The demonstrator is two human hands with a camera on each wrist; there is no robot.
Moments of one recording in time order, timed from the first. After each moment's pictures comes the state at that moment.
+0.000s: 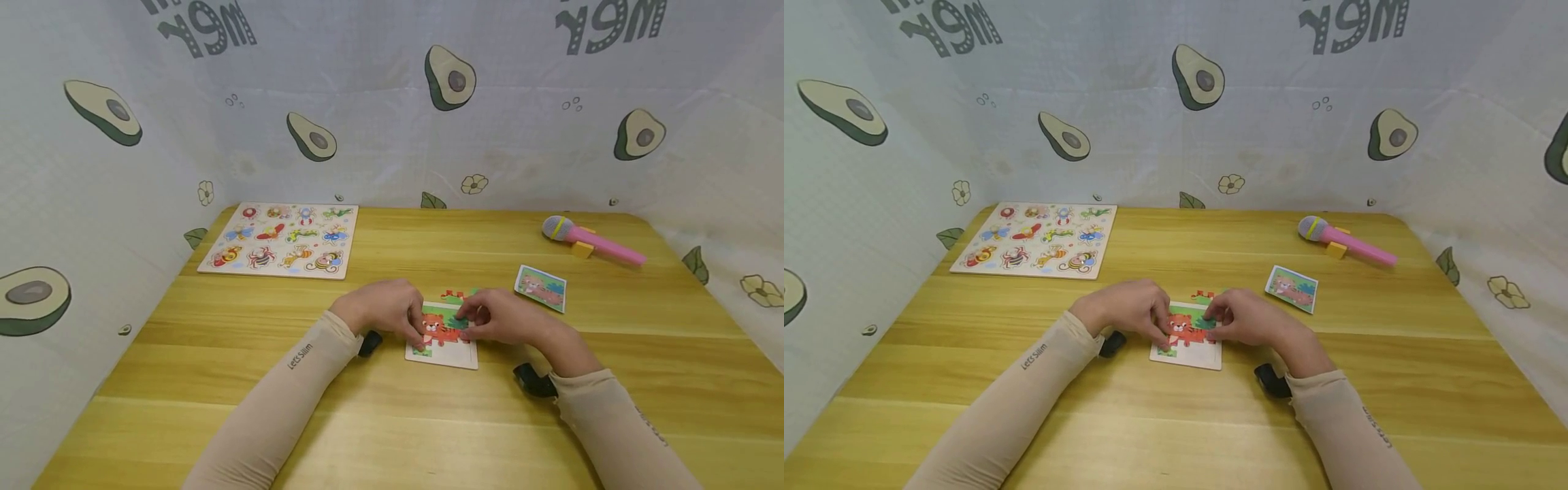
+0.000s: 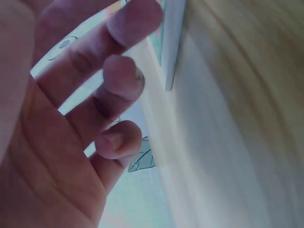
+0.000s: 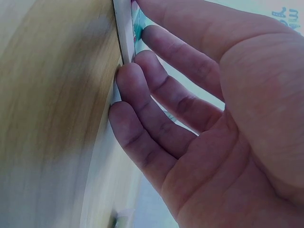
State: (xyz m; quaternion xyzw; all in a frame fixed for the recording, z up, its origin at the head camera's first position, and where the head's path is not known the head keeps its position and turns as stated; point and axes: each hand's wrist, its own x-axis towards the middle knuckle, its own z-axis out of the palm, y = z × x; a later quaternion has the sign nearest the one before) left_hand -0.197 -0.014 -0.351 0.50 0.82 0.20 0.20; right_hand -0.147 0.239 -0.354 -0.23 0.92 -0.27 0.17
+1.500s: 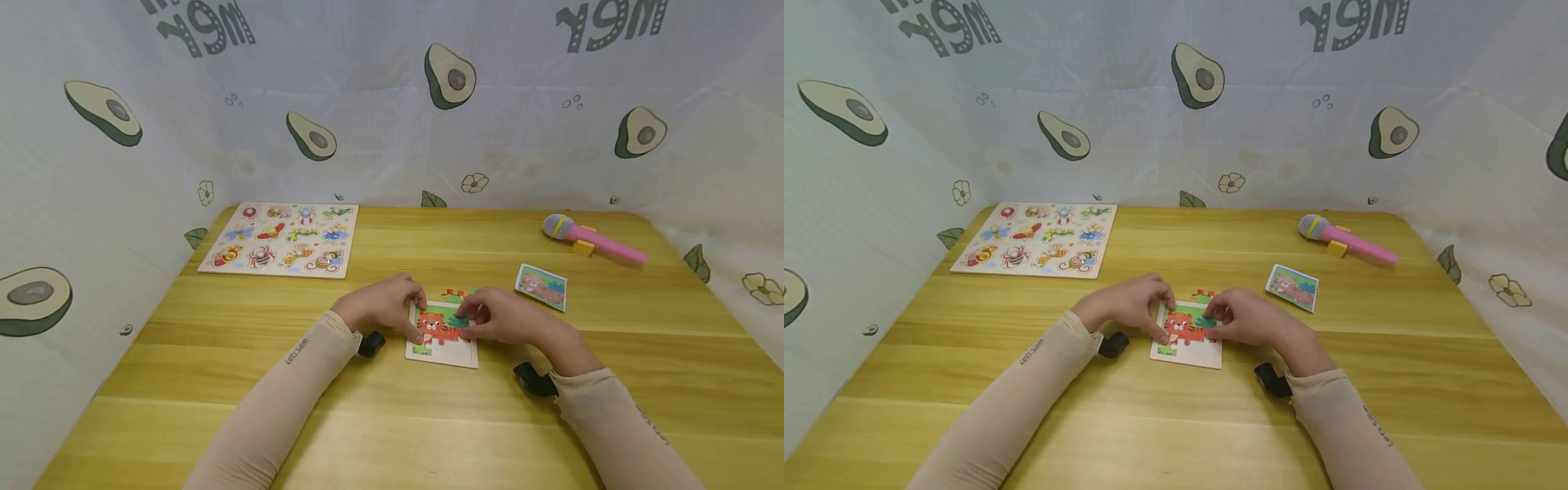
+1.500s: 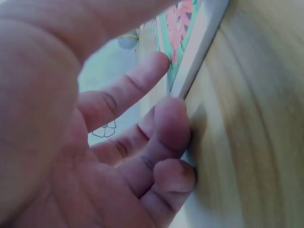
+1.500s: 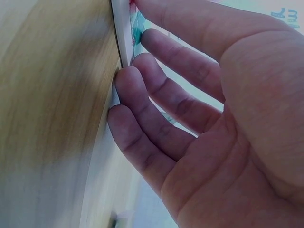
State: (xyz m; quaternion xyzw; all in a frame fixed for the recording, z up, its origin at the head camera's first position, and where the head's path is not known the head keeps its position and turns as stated) left_hand -0.199 -0.015 -0.361 0.34 0.87 0.25 0.24; right_hand -0.147 0.239 -0.355 -0.23 0.92 -0.27 0.16
